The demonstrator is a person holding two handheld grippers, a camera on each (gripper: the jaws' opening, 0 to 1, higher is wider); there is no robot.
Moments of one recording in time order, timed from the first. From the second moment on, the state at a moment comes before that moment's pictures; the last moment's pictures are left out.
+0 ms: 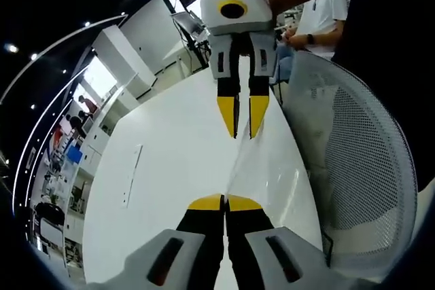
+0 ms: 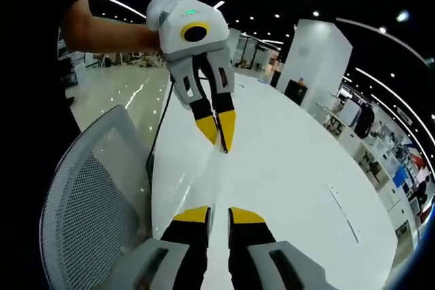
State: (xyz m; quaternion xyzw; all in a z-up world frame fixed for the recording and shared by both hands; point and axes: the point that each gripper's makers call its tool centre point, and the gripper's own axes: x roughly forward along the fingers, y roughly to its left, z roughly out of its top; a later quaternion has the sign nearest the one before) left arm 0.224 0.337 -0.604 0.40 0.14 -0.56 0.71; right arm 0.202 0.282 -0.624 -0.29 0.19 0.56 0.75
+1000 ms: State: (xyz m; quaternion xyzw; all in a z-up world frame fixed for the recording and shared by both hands) left arm 0.231 0.329 -0.572 0.39 0.10 -0.55 0.73; right arm 0.219 0.279 -0.615 -0.24 0.22 0.53 0.78
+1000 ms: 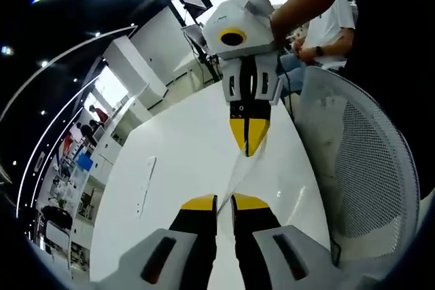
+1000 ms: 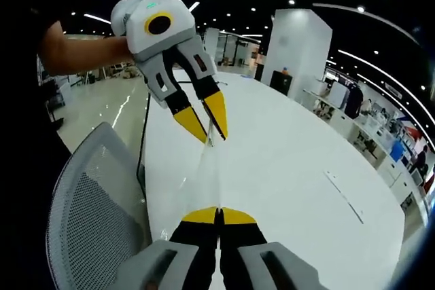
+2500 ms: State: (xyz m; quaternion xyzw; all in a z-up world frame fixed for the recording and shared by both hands) left arm 0.210 0.285 -0.584 0.47 0.08 -0.59 0.65; right arm 0.231 0.279 -0.602 -0.25 0.25 0.51 0.78
